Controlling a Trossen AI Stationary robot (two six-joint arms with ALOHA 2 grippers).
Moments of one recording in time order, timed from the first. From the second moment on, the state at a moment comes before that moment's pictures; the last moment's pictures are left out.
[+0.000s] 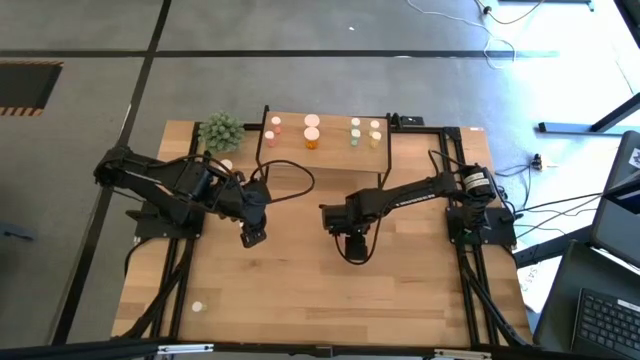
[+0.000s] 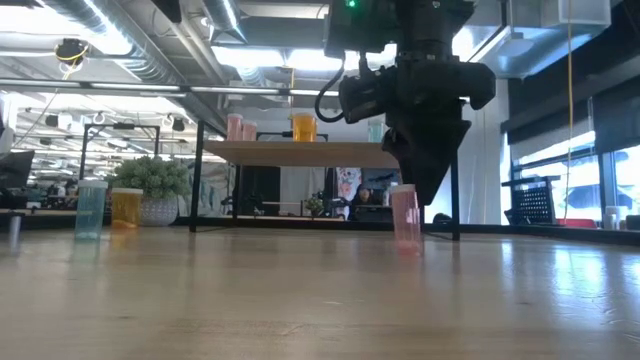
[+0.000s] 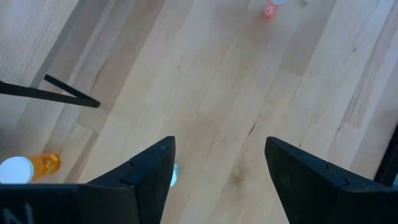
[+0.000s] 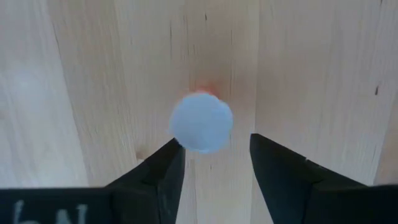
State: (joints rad) left arm -0.29 1.36 1.52 -1.26 -0.30 -0.70; right arm 0.11 1.95 1.43 -0.94 -0.07 0.15
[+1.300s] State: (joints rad) left arm -0.22 1.42 1.52 -0.97 -0.32 -0.43; right arm 0.11 1.46 1.44 -1.10 0.08 0.41
